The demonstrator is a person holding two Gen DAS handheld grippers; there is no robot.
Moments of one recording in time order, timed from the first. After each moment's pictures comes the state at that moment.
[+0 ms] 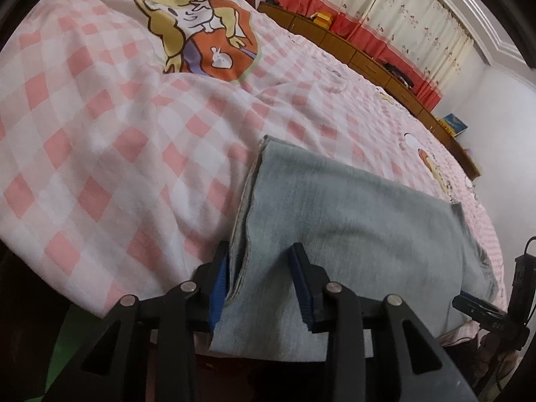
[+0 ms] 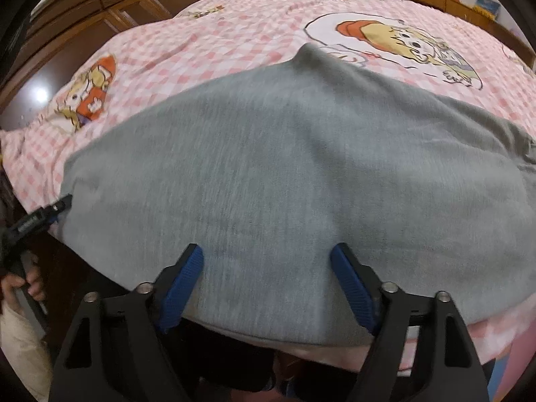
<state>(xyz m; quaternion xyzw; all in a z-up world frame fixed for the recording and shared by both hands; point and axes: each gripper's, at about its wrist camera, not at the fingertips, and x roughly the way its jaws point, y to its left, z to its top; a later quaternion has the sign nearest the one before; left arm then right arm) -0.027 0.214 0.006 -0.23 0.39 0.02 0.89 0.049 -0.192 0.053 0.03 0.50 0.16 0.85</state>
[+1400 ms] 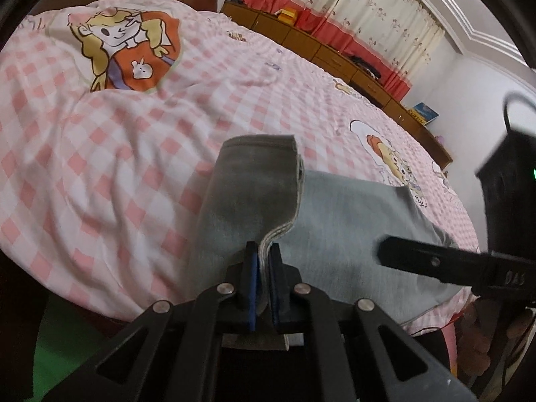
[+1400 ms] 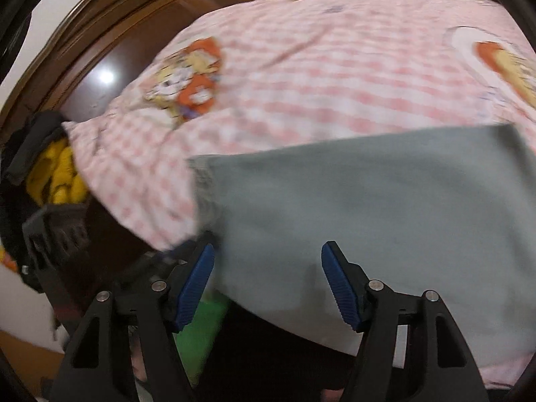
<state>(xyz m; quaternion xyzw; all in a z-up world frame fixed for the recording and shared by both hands) -0.035 0.137 0.045 -0.22 0.38 -0.05 0.90 0.060 -0.021 0.081 0.05 0.53 0.35 0.77</state>
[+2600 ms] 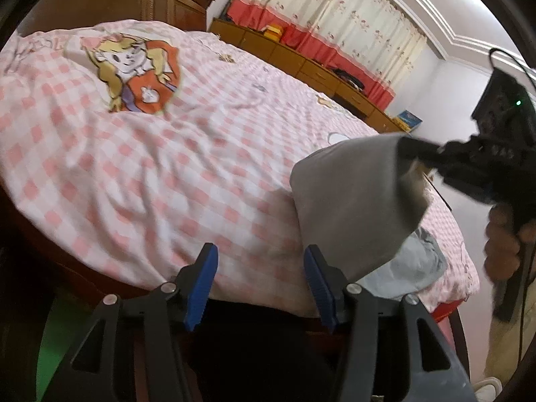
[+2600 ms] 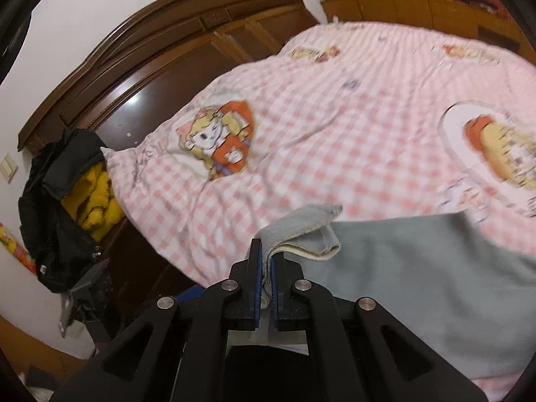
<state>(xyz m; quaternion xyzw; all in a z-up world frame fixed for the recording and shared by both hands) -0.095 0.139 0.079 -0.21 0.35 -0.07 0.91 0.047 -0.091 0.192 0.03 0.43 0.35 0.83</state>
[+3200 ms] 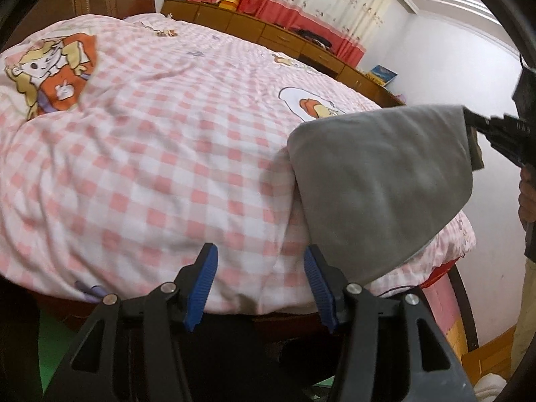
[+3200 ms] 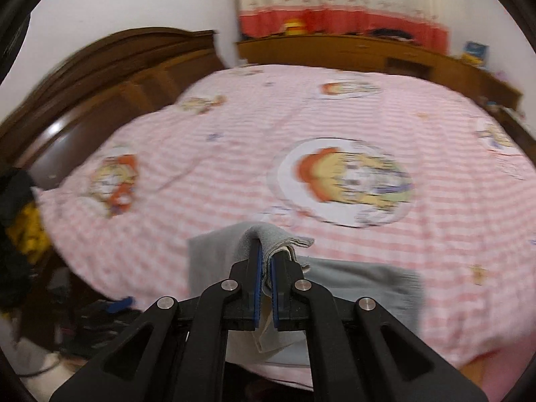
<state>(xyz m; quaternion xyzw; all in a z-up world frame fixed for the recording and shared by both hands) -0.052 0.044 0.071 -0.15 0.40 -0.14 0.89 0.053 -0.296 0.244 0.00 0.38 0.14 0.91</state>
